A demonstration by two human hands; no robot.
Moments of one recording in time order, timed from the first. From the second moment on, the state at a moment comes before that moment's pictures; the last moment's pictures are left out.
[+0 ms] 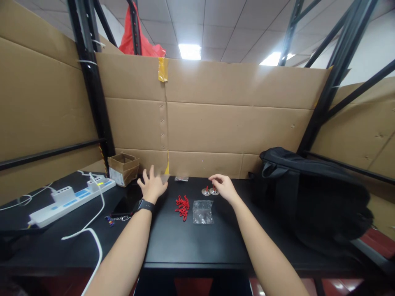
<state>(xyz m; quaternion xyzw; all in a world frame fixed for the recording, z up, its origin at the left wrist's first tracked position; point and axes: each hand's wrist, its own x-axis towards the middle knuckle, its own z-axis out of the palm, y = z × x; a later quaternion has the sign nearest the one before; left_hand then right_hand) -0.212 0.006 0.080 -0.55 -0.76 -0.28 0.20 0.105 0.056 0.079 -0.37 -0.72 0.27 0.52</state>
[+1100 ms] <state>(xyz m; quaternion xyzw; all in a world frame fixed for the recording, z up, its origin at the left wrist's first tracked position) -0.115 -0.008 0.079 -0.80 -0.48 -0.35 0.05 0.119 0.065 0.057 -0.56 -0.78 0.09 0.26</state>
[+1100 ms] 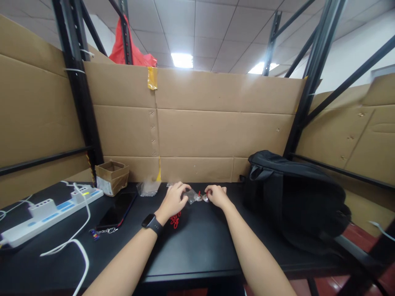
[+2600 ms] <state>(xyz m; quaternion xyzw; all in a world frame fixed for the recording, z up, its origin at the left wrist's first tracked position) -0.101 -0.002 0.063 -0.83 -0.46 -0.31 -0.08 0.098 0.028 0.085 -0.34 -0.87 0.24 0.25</state>
